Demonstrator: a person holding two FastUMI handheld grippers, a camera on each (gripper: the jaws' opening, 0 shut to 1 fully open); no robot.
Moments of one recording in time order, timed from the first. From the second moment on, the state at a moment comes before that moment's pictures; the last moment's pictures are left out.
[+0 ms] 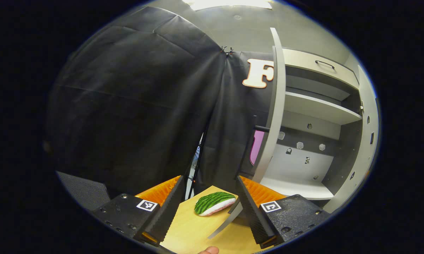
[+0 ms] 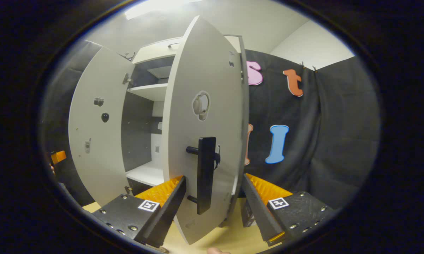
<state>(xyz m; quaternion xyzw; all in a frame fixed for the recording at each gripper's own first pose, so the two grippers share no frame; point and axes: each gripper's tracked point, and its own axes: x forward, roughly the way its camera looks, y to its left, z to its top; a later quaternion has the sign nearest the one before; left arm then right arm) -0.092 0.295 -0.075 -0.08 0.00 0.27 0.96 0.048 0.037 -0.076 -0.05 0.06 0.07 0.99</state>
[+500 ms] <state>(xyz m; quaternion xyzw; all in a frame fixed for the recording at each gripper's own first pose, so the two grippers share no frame) -0.093 0.305 -0.088 -0.08 0.02 0.28 0.96 0.052 0.114 -0.090 -0.04 0.07 0.16 0.98</state>
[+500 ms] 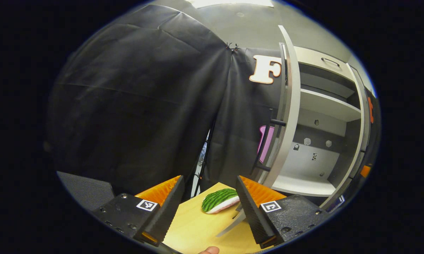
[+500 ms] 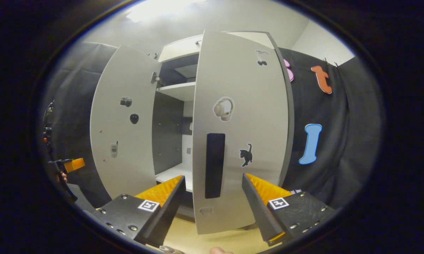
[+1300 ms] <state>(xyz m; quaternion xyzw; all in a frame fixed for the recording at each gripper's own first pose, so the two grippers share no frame) -0.065 0.298 -0.098 -0.07 0.03 0.24 0.97 0.055 0.105 -0.099 -0.05 0.07 0.13 0.99</state>
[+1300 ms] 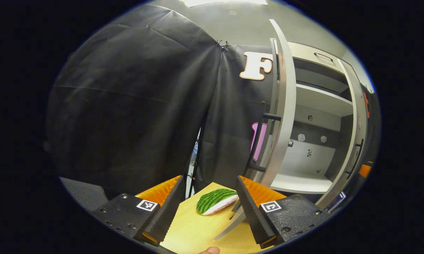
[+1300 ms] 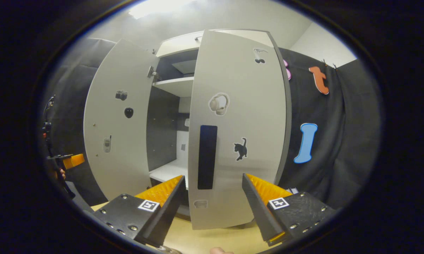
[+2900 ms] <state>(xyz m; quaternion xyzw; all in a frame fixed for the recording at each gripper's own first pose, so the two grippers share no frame) -0.043 0.276 -0.117 -0.09 0.06 0.22 0.97 0.061 0.074 -0.117 -0.05 0.09 0.10 0.99</state>
